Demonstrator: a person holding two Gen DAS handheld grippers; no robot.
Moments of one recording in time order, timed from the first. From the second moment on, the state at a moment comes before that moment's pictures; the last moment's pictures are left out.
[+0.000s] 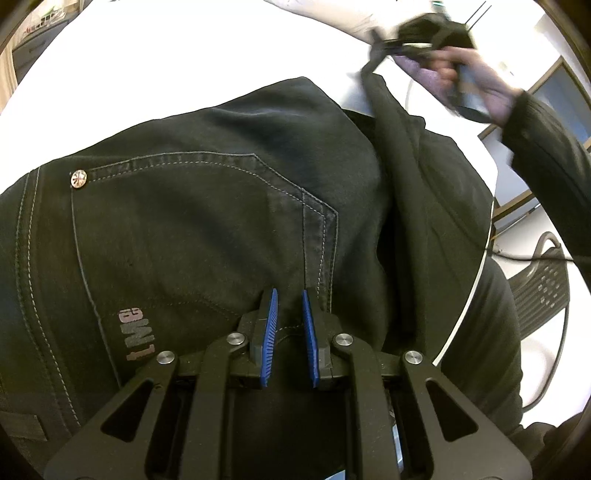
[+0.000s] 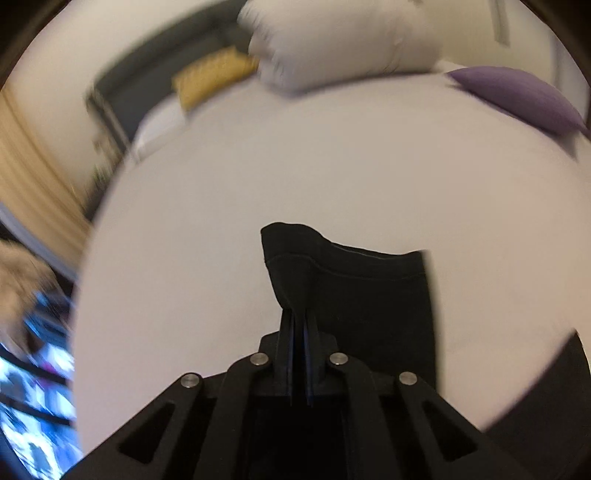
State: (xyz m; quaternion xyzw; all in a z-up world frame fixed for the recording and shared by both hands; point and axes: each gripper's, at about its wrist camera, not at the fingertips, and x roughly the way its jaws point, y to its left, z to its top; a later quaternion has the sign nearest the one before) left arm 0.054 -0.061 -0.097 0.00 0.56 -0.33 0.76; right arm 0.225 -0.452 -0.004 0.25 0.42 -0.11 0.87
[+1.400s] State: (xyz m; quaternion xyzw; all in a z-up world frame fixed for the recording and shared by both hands) left arm 0.041 -0.117 -0.088 0.04 0.57 -0.28 0.77; right arm -0.112 -0.605 -0.110 0.64 0.20 -0.23 0.71
